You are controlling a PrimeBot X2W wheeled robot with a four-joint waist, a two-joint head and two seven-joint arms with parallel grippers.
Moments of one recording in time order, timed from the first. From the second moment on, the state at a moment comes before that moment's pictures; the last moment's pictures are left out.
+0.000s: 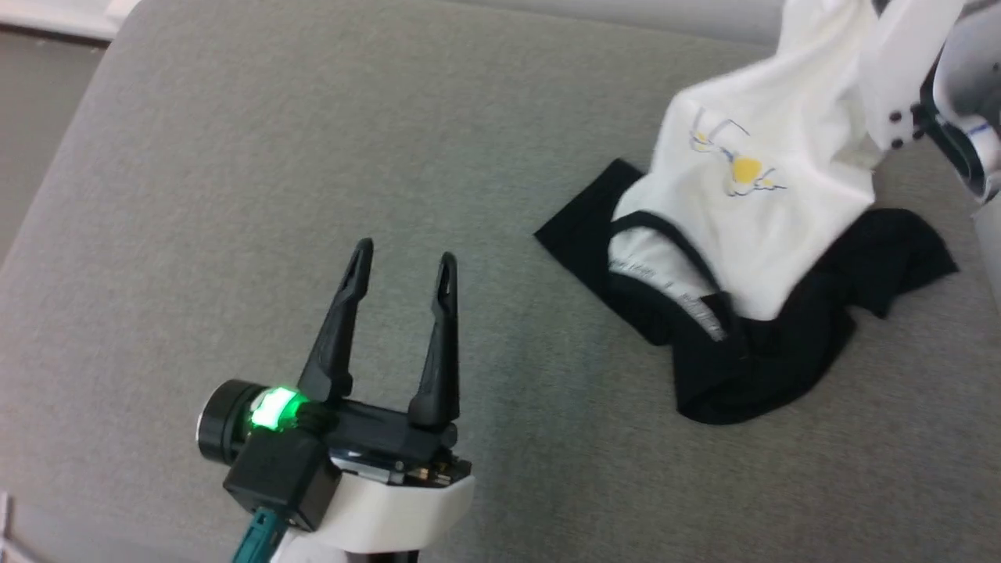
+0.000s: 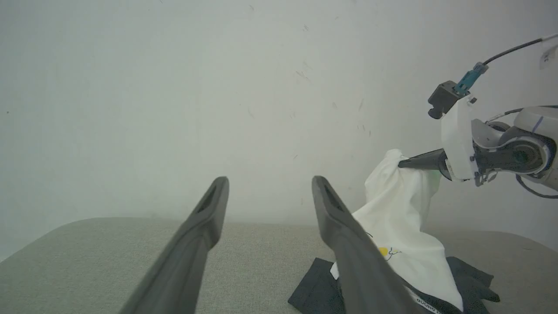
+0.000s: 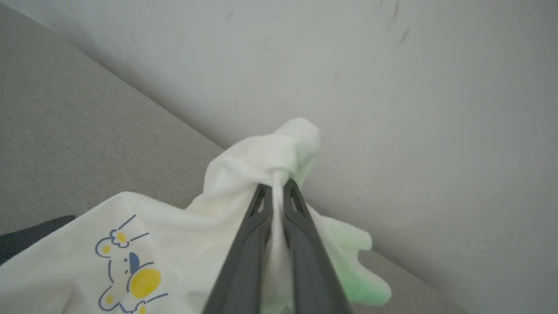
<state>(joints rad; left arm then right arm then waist) -0.05 0.05 -0.30 -0.33 -0.11 0.09 -0.26 -1.01 -0.36 0.27 0.53 0.14 0.13 0.47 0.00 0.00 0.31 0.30</state>
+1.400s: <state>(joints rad) -0.02 0.05 -0.28 -0.34 -0.09 0.08 -0.26 -0.44 -0.44 0.00 0.34 0.29 0.13 0.54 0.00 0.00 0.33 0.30</state>
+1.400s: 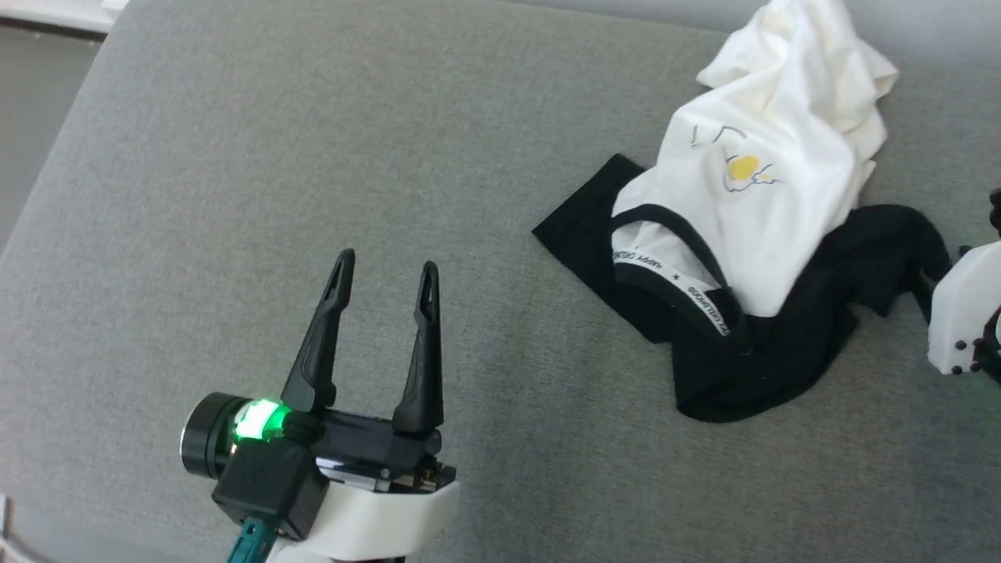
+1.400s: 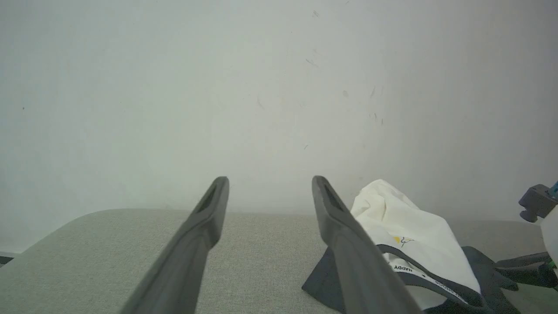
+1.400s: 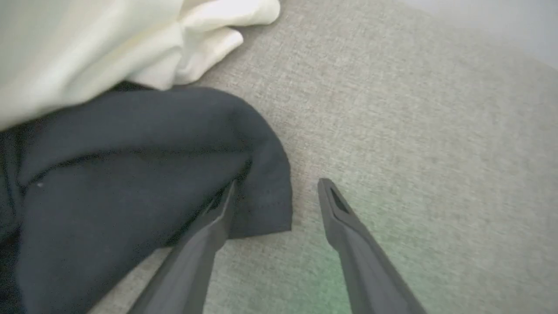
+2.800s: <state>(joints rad) 0.07 0.07 -0.15 -0.32 -0.03 0.05 -0.26 0.19 -0.49 -0.52 0.03 0.07 0.13 0.51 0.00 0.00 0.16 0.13</state>
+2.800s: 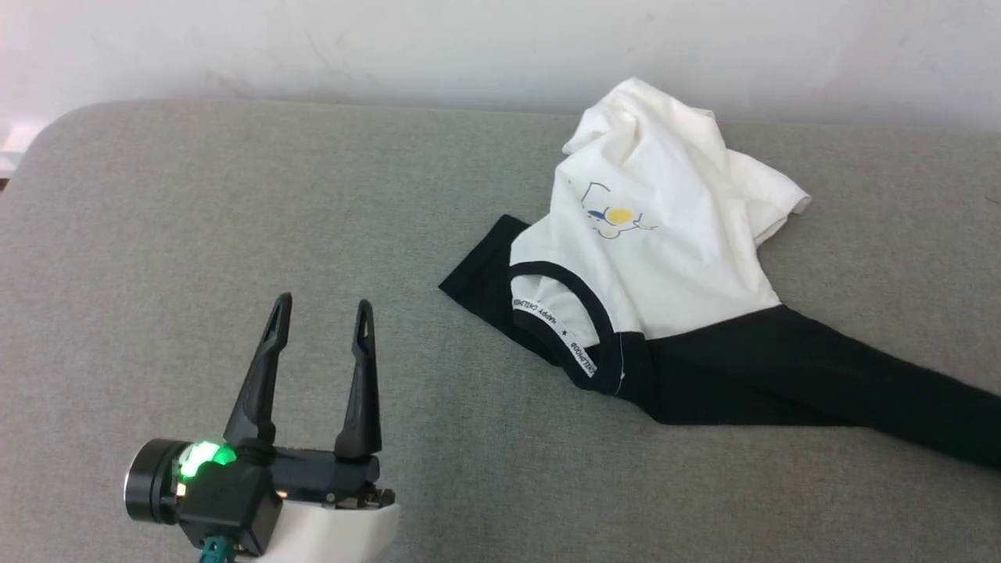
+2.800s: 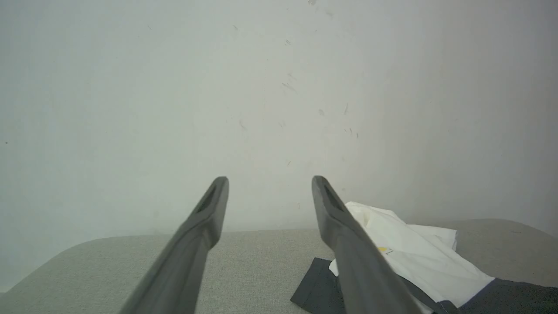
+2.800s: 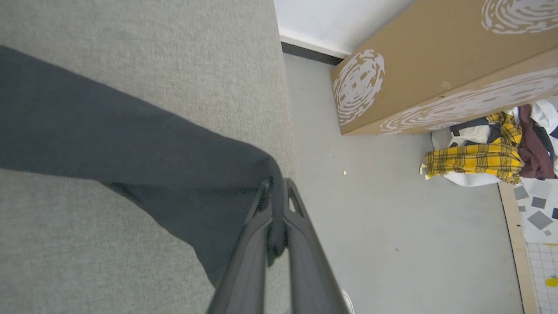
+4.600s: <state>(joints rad) 0.03 0.06 -0.18 -0.31 -0.04 0.05 -0.26 -0.31 -0.70 0.09 0.11 0.32 0.13 0.50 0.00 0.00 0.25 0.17</state>
